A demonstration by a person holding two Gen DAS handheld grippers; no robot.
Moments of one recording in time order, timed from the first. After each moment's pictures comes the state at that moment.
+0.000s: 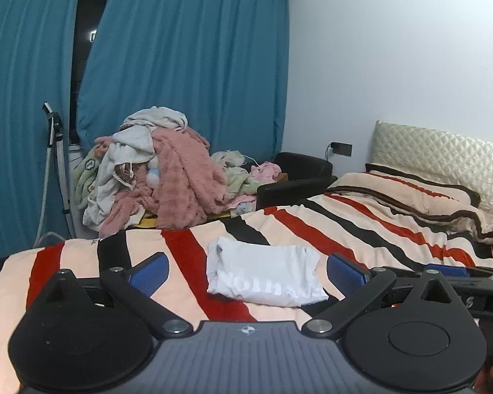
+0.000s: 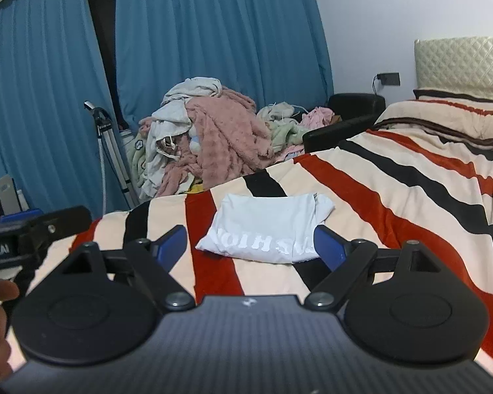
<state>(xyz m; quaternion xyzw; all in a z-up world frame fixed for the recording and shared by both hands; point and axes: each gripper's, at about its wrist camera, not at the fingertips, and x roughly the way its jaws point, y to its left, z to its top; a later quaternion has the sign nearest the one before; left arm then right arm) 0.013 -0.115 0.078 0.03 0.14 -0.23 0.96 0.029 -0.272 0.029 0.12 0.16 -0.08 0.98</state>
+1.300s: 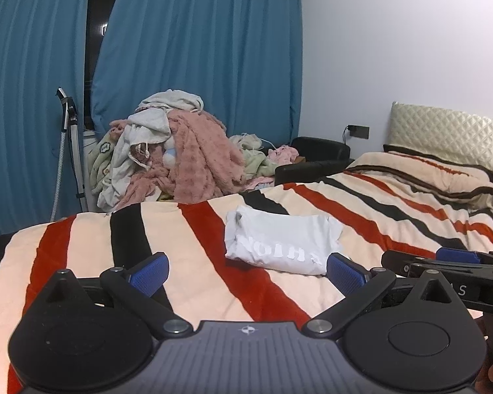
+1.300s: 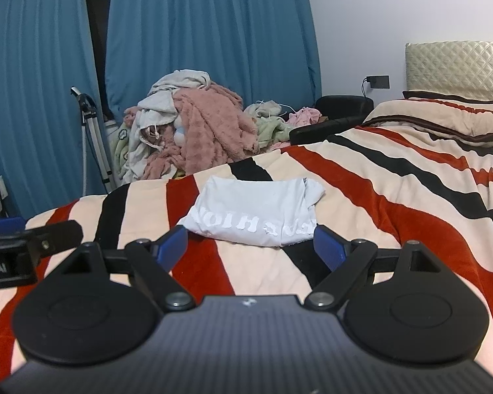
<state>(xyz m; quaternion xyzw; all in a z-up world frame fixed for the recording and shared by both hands) 0.023 -0.104 0.006 0.04 0.16 -0.20 0.96 0.045 -0.255 -0.032 0.10 0.15 -0.11 0.98</state>
